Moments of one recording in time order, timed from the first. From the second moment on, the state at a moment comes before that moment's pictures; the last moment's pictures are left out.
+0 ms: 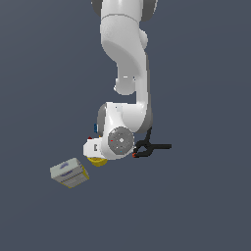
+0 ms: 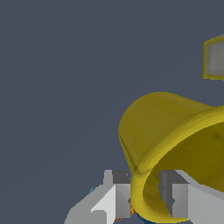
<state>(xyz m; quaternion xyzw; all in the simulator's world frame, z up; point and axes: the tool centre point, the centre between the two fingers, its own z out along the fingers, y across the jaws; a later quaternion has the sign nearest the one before) 0.029 -0.086 0.074 0.97 0.06 -0.19 0.13</state>
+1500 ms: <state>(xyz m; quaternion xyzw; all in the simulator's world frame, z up) 0.125 -0.123 0.190 0.98 -0.06 0.08 0.18</state>
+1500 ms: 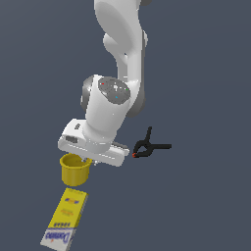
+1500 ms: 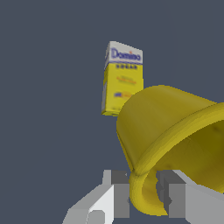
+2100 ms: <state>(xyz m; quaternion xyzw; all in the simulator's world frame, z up) 0.142 -0.141 0.274 0.94 -0.13 0.23 0.20</state>
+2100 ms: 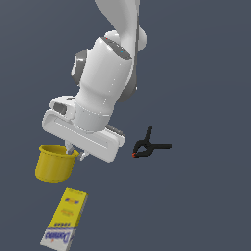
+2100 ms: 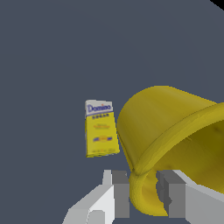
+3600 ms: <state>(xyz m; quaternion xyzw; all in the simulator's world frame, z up) 0.118 -0.156 0.385 0.85 -0.21 0.42 0.23</state>
